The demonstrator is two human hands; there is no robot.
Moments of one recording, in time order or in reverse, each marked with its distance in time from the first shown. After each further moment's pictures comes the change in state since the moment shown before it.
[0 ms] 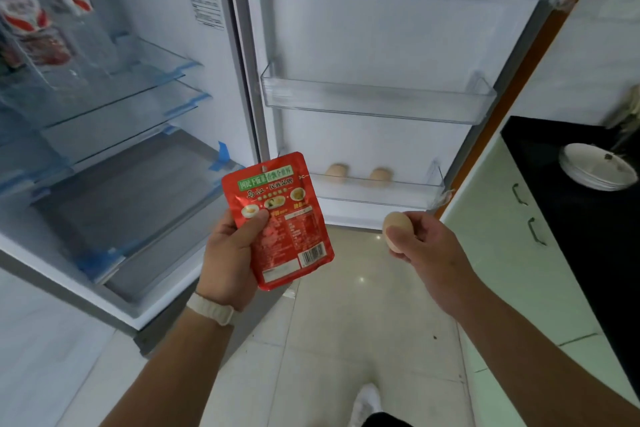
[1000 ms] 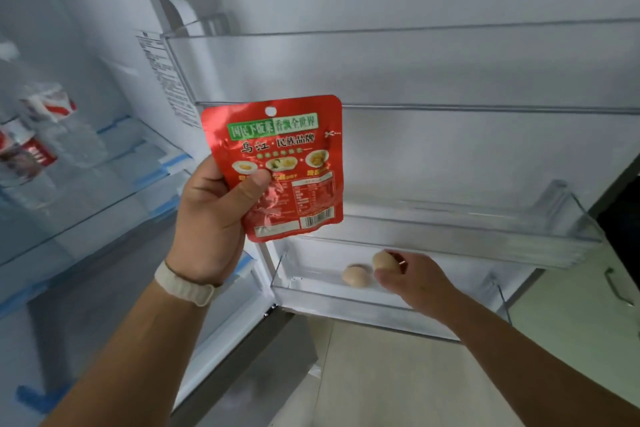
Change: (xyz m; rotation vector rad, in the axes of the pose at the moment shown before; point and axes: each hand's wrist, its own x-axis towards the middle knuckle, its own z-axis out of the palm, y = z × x) left_hand 0.196 0.119 0.125 0.152 -0.321 0.582; right_hand 0.277 0.000 0.021 -0.627 -0.247 -0.026
